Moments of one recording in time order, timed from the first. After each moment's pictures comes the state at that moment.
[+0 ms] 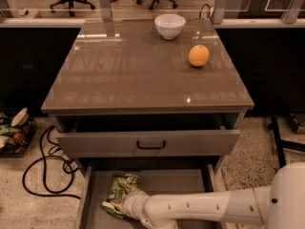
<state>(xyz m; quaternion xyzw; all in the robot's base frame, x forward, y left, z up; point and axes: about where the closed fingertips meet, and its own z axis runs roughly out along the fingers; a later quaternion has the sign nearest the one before) 0.474 0.128 0.383 -0.40 0.80 0.18 0.41</state>
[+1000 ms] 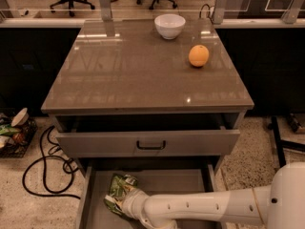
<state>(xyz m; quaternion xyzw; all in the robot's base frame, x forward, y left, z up) 0.474 0.129 0.384 -0.40 0.80 0.18 0.41</state>
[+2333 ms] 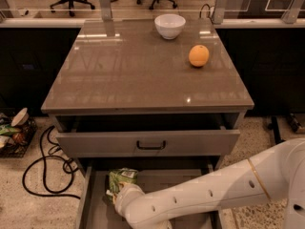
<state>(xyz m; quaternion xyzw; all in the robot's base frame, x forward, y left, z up) 0.450 0.121 0.487 -0.51 0.76 0.03 0.40</state>
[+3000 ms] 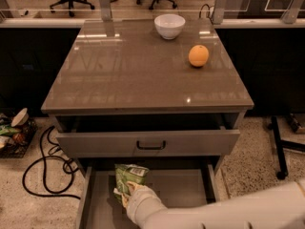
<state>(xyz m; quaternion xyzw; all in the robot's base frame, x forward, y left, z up) 0.430 0.084 0.544 -0.49 0.74 0.01 0.46</state>
